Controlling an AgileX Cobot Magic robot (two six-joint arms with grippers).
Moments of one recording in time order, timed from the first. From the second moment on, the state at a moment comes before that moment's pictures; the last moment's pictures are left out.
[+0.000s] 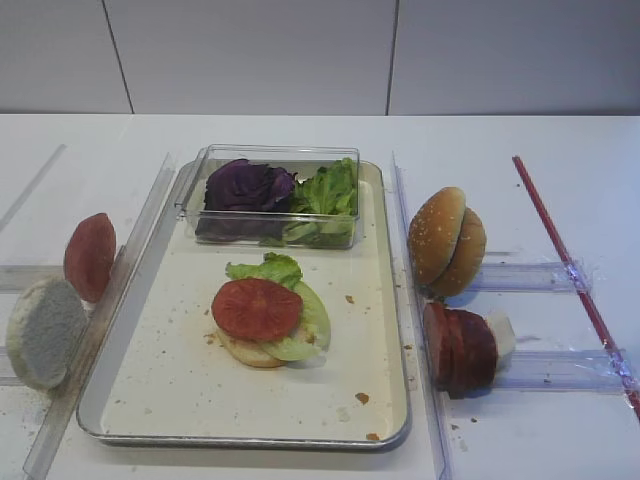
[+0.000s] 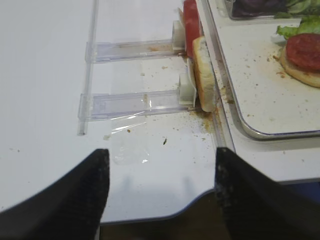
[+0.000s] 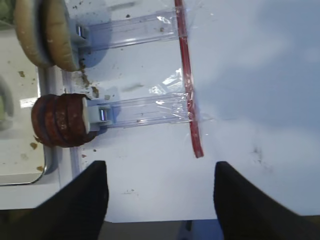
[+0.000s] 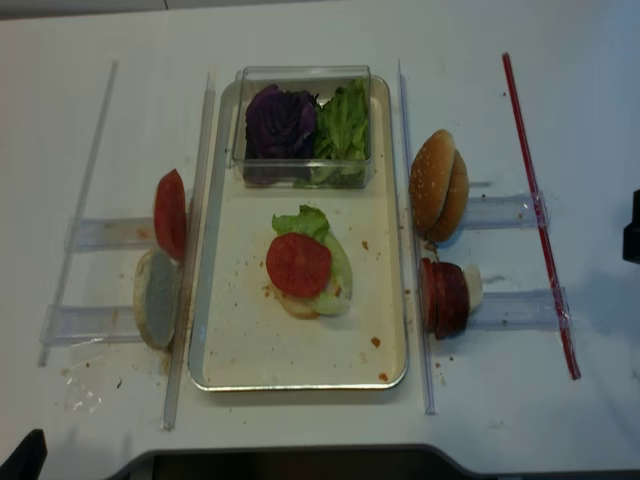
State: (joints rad) left arm -0.07 -0.01 -0.48 0.00 1.17 -0.02; right arm 0.01 0.89 -0.93 0.18 1.26 0.13
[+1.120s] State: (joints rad) left arm -0.07 -0.01 -0.48 0.00 1.17 -0.02; right arm 0.58 1.36 -1.10 0.17 1.20 0.45
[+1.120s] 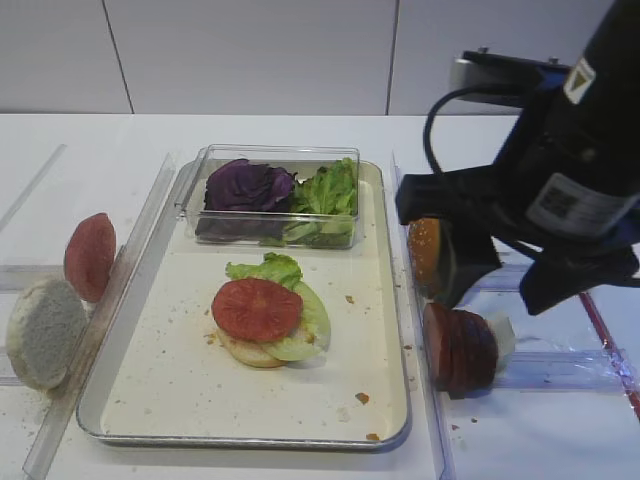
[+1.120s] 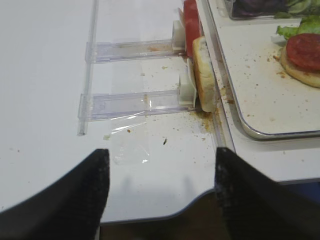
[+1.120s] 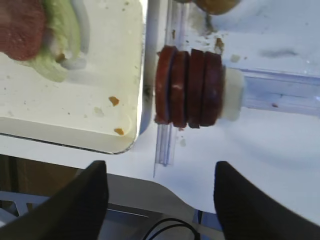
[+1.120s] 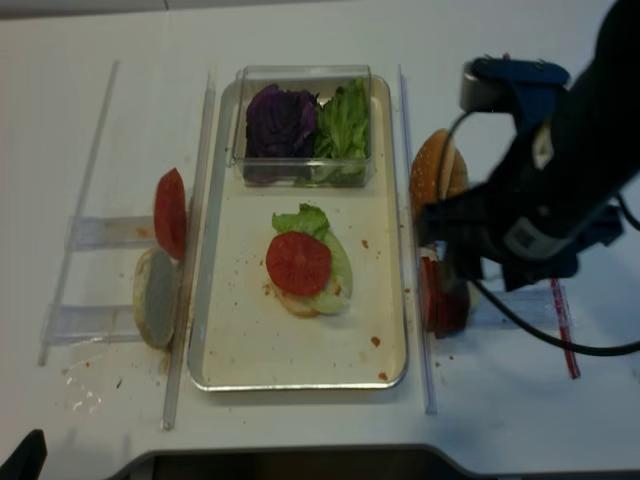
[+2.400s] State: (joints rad) left arm -0.07 -0.01 -0.48 0.00 1.17 -0.02; right arm 0.65 1.62 -1.18 0.17 1.11 0.48
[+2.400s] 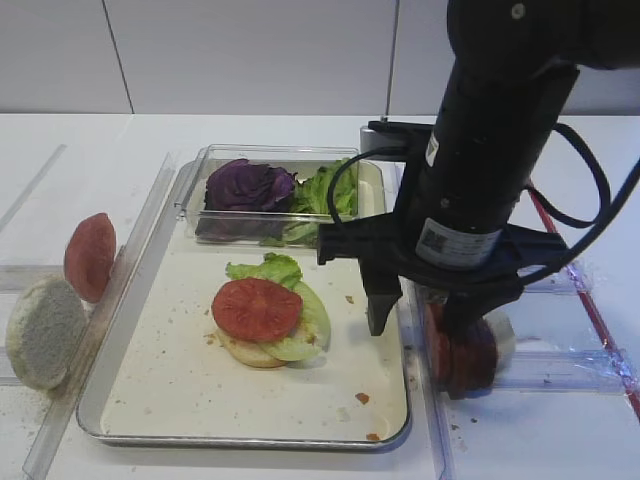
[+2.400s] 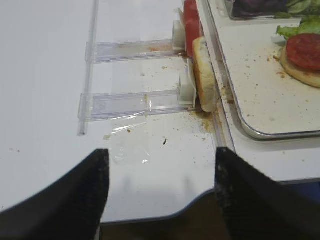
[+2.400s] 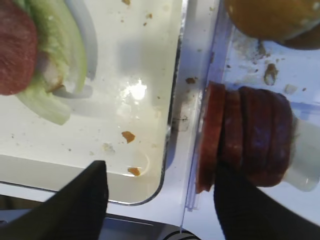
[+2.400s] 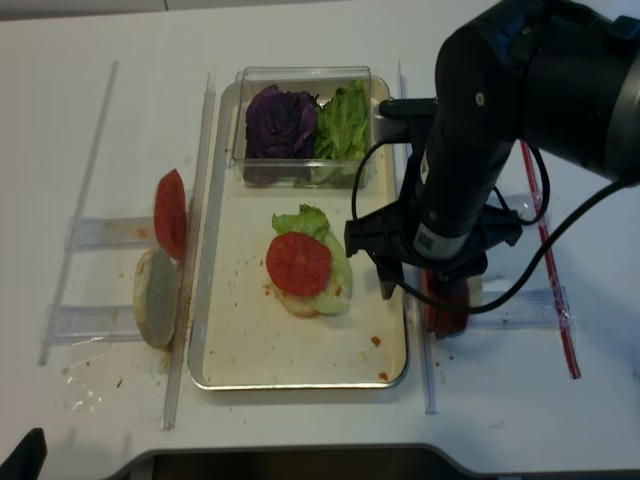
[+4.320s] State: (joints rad) left arm -0.07 -0.01 -0.48 0.00 1.17 -0.02; right arm 0.65 1.71 -1.18 0.09 1.15 0.48
